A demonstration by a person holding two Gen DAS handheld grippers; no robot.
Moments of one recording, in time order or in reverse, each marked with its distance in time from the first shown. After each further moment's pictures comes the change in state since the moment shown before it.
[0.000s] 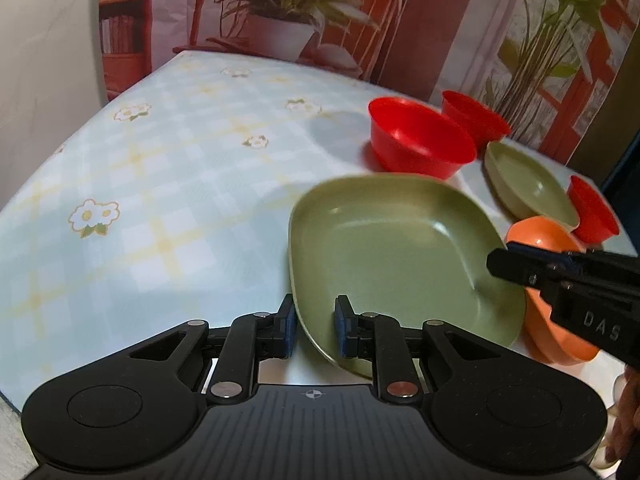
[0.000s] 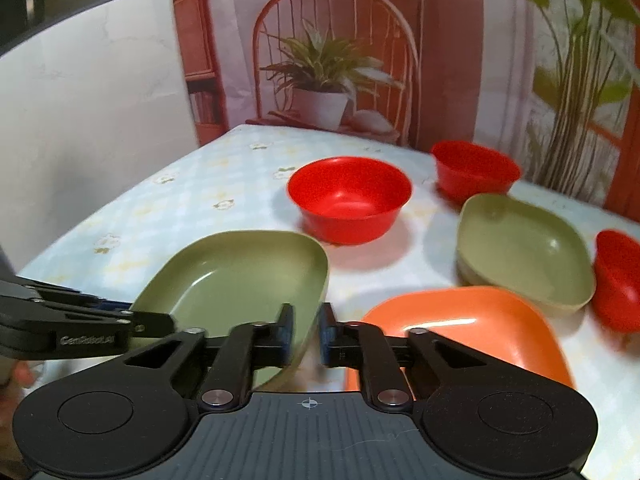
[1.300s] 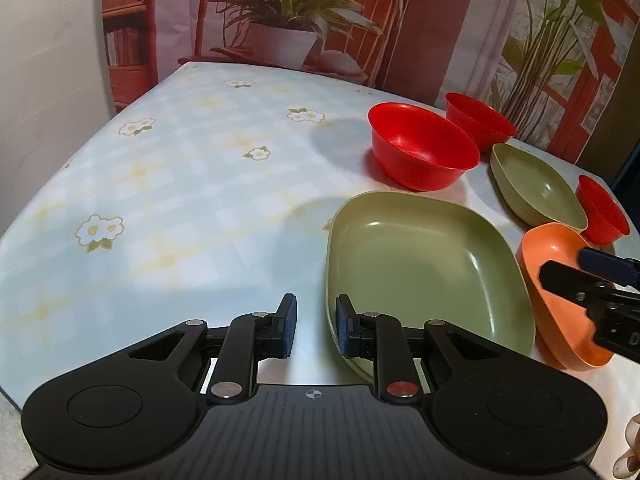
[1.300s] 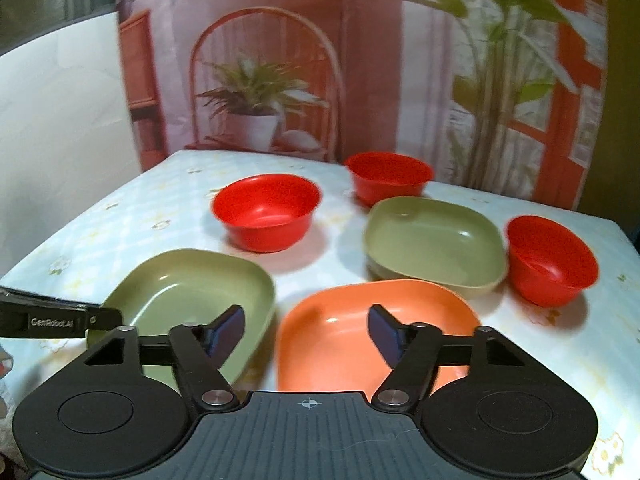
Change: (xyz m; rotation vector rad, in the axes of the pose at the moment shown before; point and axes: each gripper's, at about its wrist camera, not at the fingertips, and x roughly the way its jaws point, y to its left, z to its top) left arm 0.003 -0.013 0.002 0.021 -0.002 0.059; right arm -0.032 -0.025 -0.013 0.061 -0.063 -0.152
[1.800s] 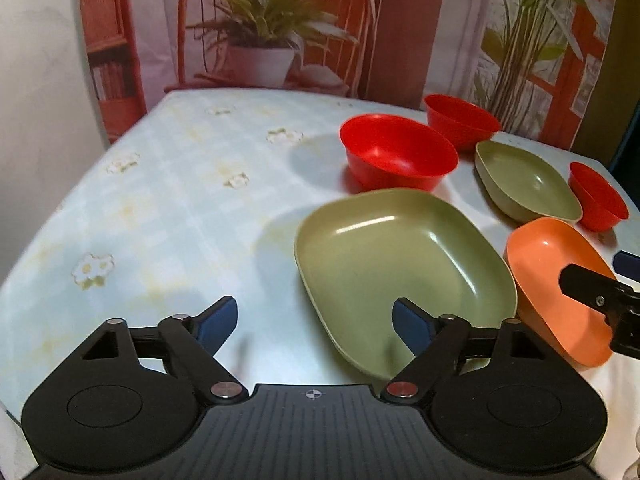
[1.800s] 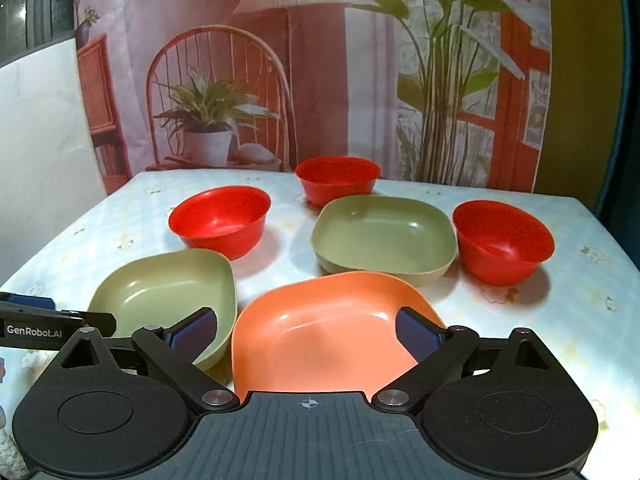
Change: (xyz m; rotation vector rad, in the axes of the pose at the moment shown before) left arm -0.002 -0.021 0.008 0.087 -0.034 0.021; right arm -0.017 -0.020 -0.012 0.114 -0.042 -0.105
